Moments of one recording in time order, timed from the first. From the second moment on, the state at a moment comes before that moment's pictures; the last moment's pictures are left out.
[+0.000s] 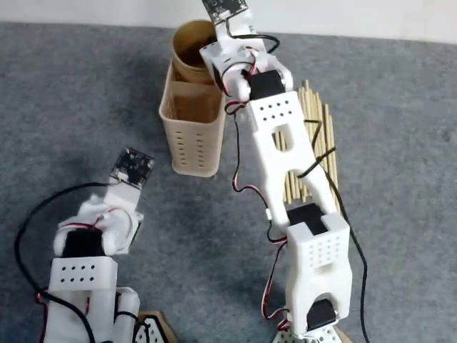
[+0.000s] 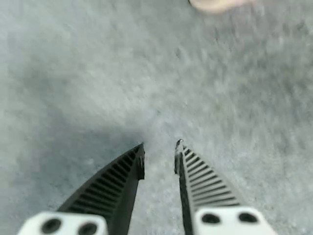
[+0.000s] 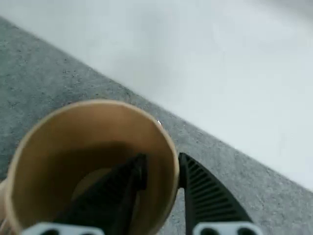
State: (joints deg) left arm -10.9 -62.0 69.1 59.7 -21.2; right arm -24.9 30.1 -44.3 48.1 16.8
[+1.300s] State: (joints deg) left arm -0.4 22.1 -44.0 93.1 -4.2; right arm -8.0 -54.3 63.1 61.0 20.4
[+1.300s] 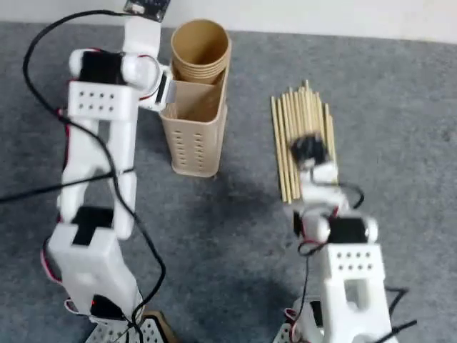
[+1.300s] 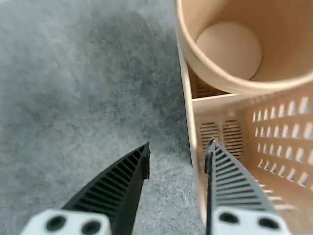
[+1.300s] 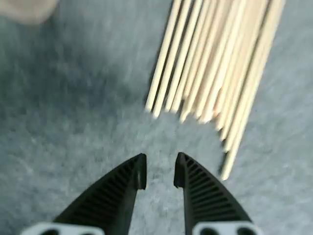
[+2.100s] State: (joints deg) left arm 4.4 25.4 -40.7 100.7 0.2; right arm -8.0 -58.0 71.0 53.4 20.4
